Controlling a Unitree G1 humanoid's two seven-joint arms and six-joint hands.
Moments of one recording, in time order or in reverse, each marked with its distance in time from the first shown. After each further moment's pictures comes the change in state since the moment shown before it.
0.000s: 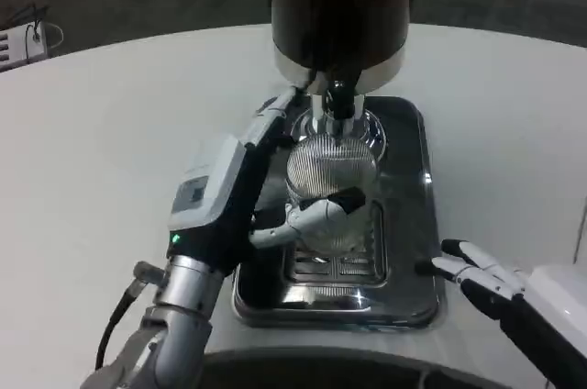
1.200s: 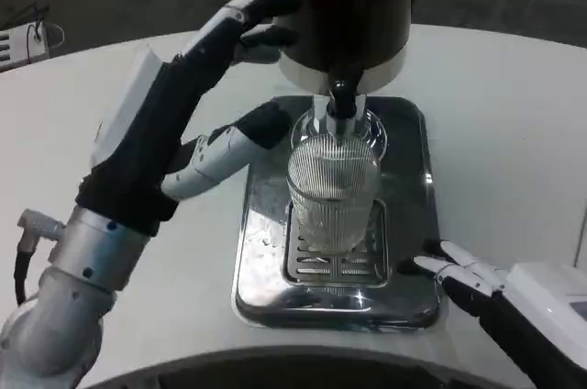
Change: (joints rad) left arm 0.269 0.119 0.266 -0.869 -0.567 0.136 -0.708; right arm -0.040 0.020 0.075 0.021 -0.042 0.024 -0.007
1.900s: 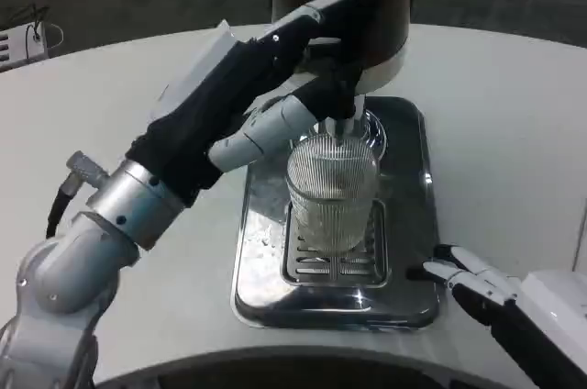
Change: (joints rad) left arm -0.141 -0.007 -0.016 0.016 -0.052 0.204 -0.270; right arm 0.073 0.020 -0.020 -0.065 -0.006 0.000 -0.004
